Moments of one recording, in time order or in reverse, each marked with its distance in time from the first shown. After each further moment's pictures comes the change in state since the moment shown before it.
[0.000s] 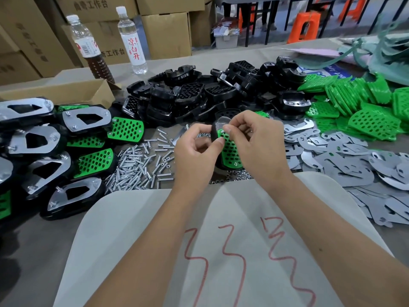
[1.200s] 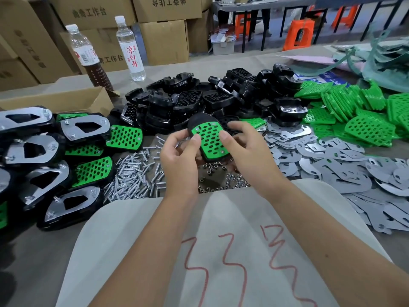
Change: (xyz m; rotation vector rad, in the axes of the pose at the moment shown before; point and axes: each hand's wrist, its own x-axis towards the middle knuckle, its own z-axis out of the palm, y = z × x) left_hand 0.011 -0.005 -0.003 -0.338 0.265 -0.134; right_hand -0.002 -0.002 0.007 0.315 -0.226 0.470
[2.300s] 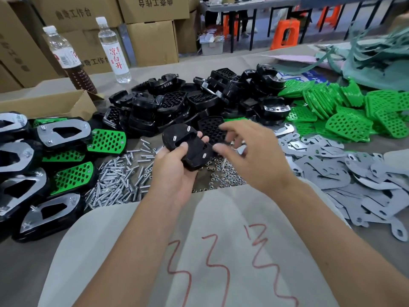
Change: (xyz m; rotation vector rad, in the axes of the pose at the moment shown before) left_hand -0.009 0.018 0.016 -0.301 -0.128 -0.437; right_hand -0.005 0.002 -0.045 -0.585 0.096 -0.547
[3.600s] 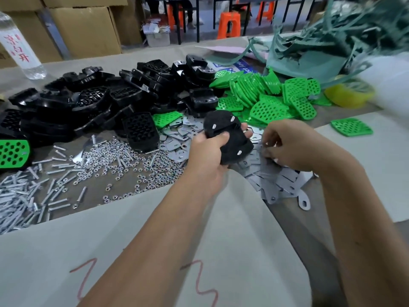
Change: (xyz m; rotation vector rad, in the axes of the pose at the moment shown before) left_hand -0.036 -0.107 0.139 0.021 -0.310 -0.334; right_hand -0.042 0.081 -0.168 -0.487 -0.402 0.584
